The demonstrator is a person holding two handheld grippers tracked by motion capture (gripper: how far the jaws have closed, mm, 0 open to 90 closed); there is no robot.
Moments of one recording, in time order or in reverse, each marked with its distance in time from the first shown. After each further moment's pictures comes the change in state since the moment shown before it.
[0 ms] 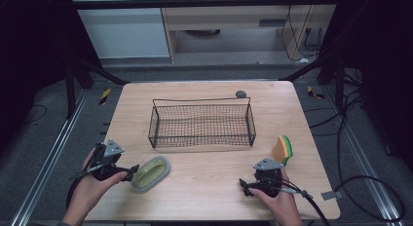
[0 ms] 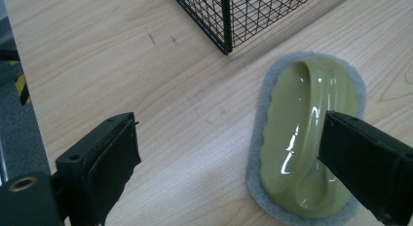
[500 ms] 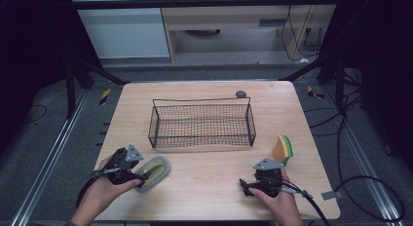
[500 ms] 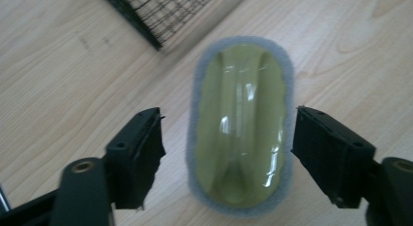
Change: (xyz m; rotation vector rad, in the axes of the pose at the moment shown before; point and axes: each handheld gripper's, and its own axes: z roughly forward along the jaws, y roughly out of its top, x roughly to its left) left arm -0.045 0.024 0.008 0.133 -0.077 0.190; right arm 0.000 0.000 0.000 -0.001 0.003 -0.002
